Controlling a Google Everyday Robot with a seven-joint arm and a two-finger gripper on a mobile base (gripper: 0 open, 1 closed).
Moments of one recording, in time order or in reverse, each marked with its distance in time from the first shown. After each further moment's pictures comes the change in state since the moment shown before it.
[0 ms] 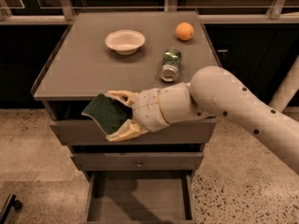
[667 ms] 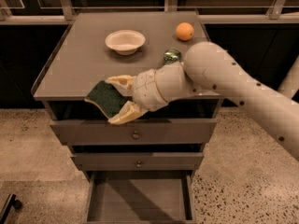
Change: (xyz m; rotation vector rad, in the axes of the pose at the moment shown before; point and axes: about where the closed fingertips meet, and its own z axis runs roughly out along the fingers) arm 0.015 -0.040 -0.001 -0.041 0.047 0.008
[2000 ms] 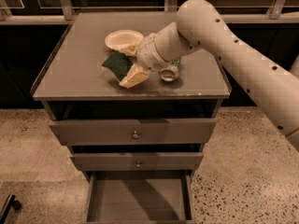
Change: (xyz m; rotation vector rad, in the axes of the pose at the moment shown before) arm 0.050 -0.118 -0.017 0.041 0.192 0.088
